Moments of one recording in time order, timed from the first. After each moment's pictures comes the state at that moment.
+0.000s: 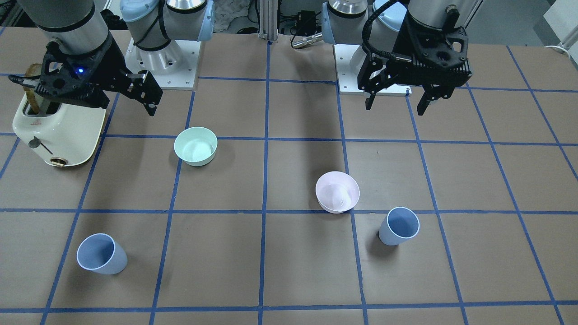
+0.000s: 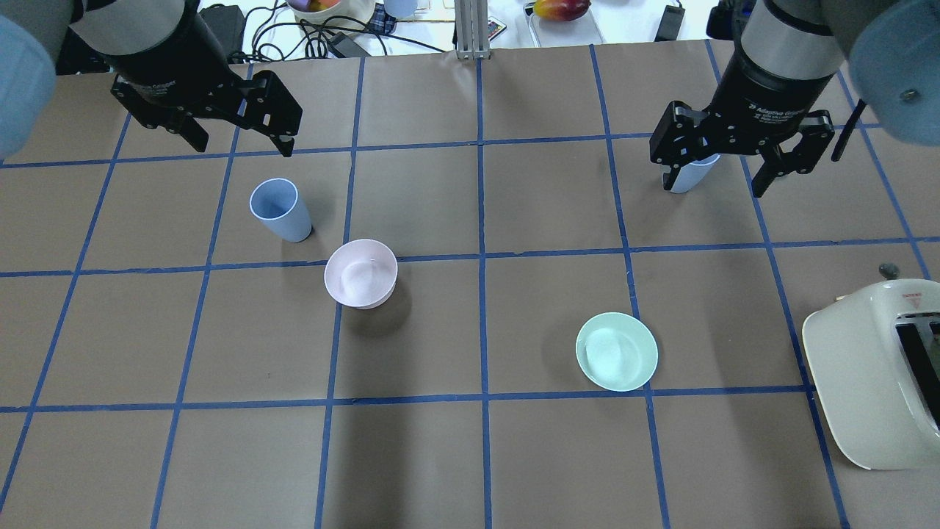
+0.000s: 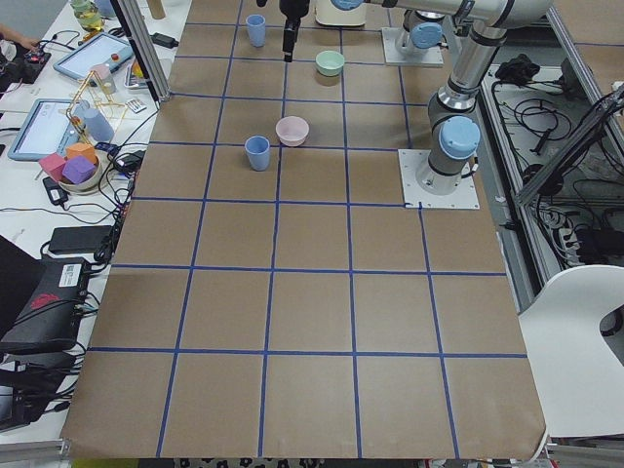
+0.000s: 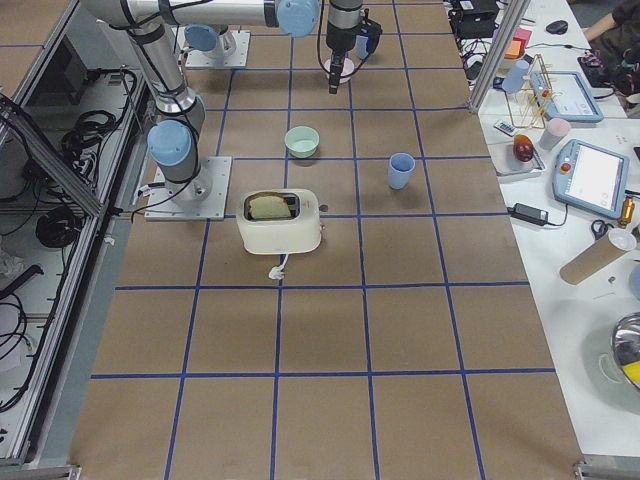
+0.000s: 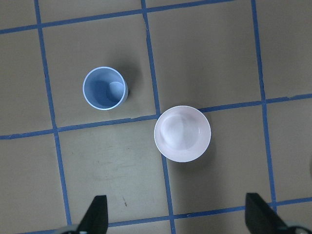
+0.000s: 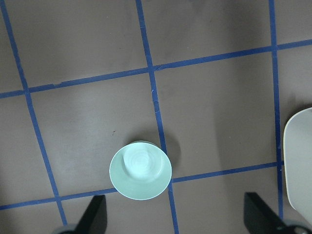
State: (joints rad) left arm -1.60 -1.55 -1.50 -1.56 1.58 0.09; right arm 1.54 -1.59 1.59 -1.51 -1.57 0.13
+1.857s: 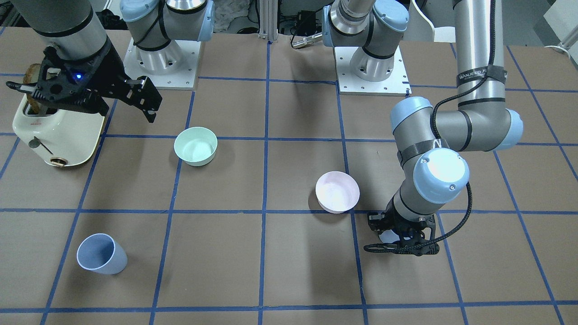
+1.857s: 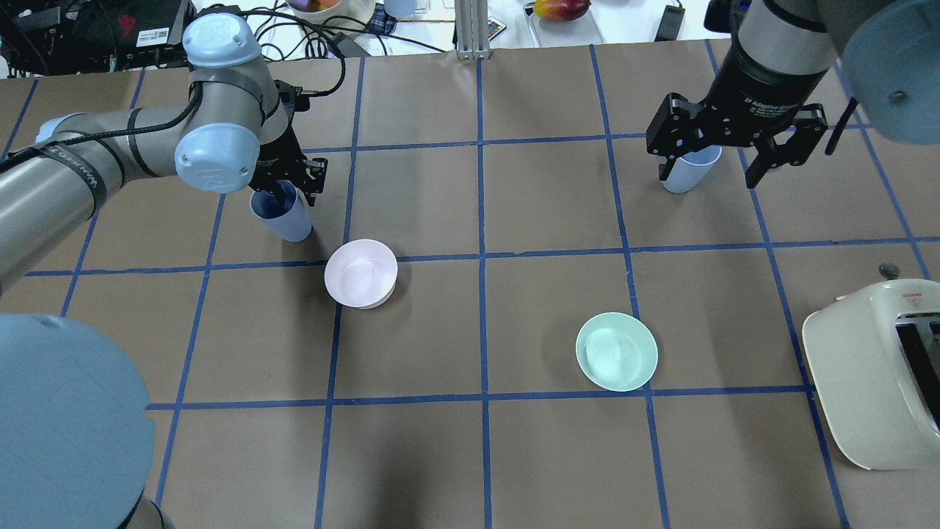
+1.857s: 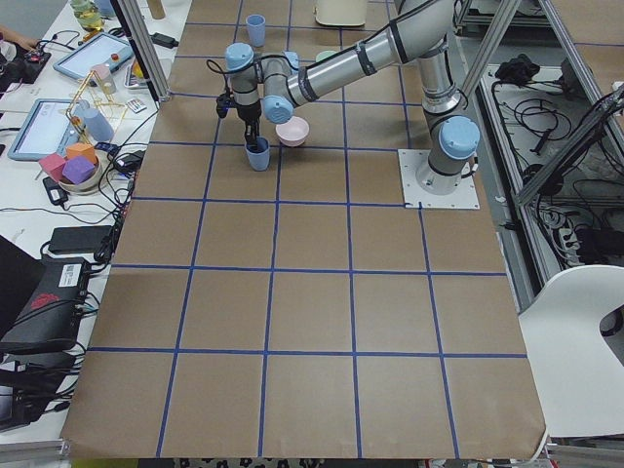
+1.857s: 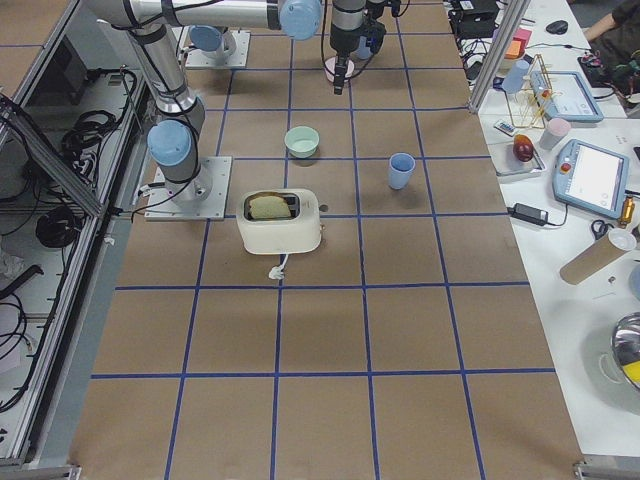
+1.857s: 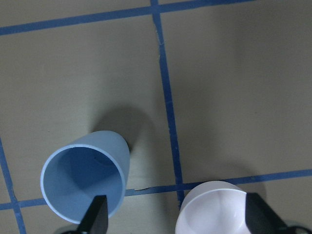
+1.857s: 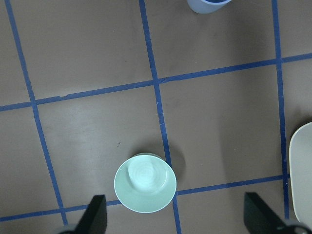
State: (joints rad) left arm -1.52 -2.04 -1.62 -1.06 1.65 0.08; right arm 1.53 -1.58 1.59 -1.56 -1.56 0.12
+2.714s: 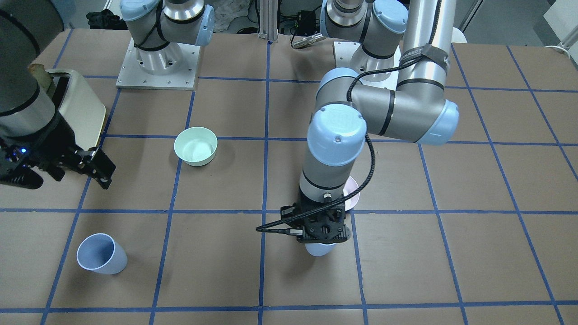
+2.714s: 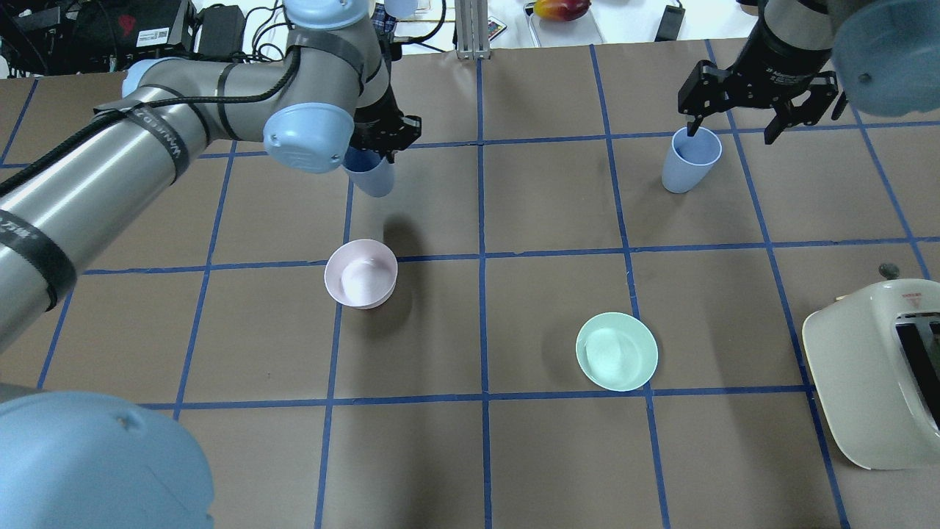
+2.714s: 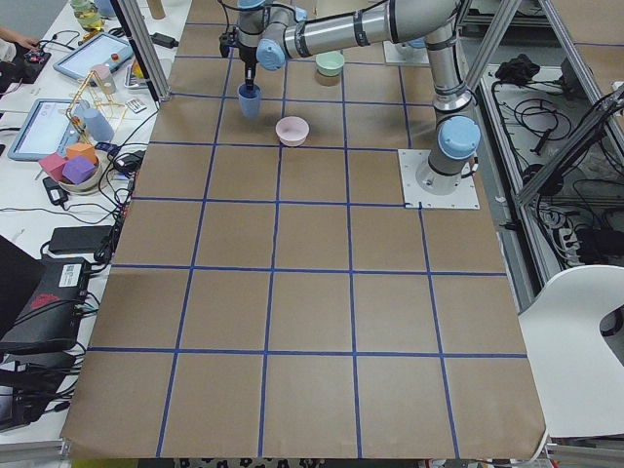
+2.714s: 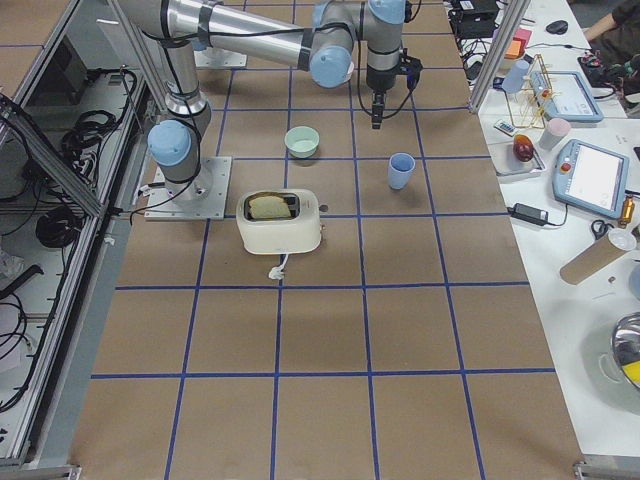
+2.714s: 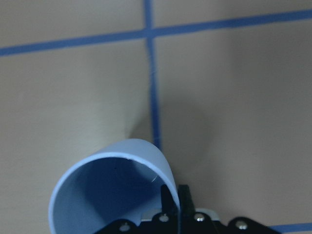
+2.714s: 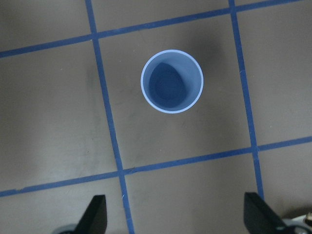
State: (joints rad) left arm -1.82 -2.06 -1.45 -1.04 1.58 -0.30; right arm 1.40 -1.38 1.58 -1.87 -1.56 -0.01
